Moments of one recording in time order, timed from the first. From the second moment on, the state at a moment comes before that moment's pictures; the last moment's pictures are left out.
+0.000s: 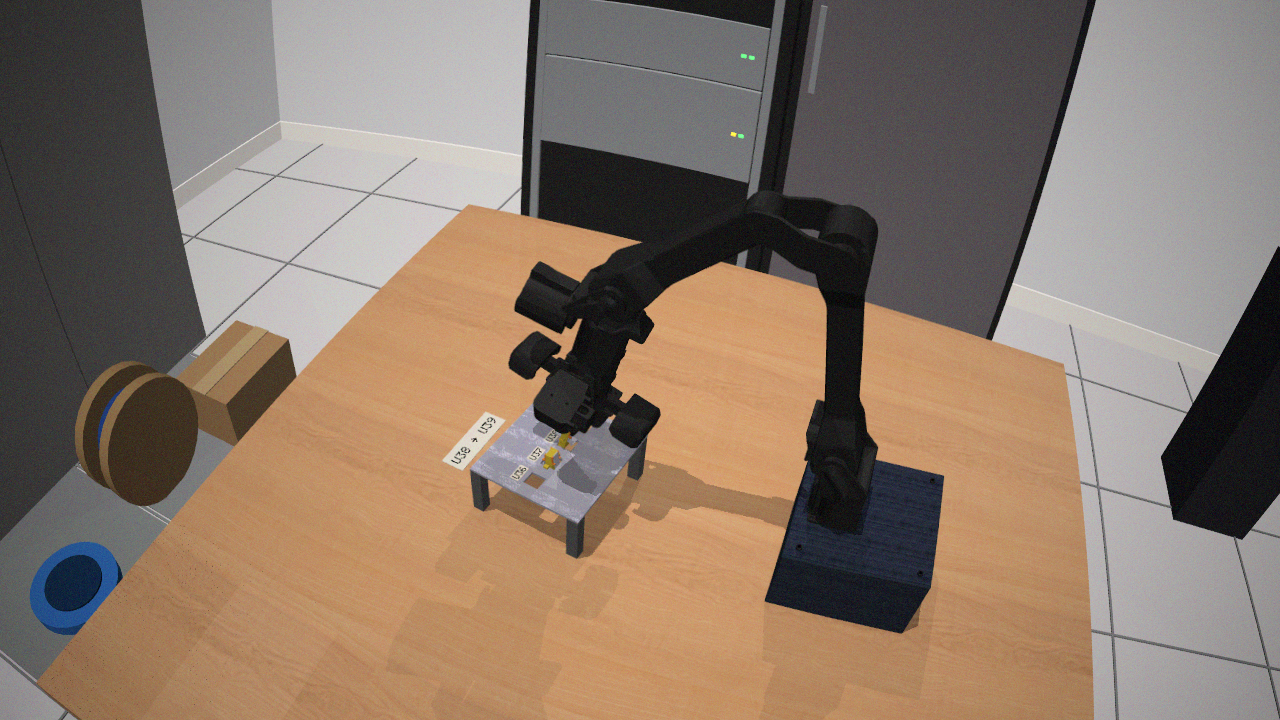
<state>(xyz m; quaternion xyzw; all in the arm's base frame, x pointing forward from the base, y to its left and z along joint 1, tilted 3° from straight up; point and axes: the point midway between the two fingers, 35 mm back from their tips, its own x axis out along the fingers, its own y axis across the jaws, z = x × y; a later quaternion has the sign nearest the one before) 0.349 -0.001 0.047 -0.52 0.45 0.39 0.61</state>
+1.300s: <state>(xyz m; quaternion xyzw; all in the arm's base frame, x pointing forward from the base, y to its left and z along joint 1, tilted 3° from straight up) 0.349 -0.001 0.050 -0.52 0.45 0.40 0.61</state>
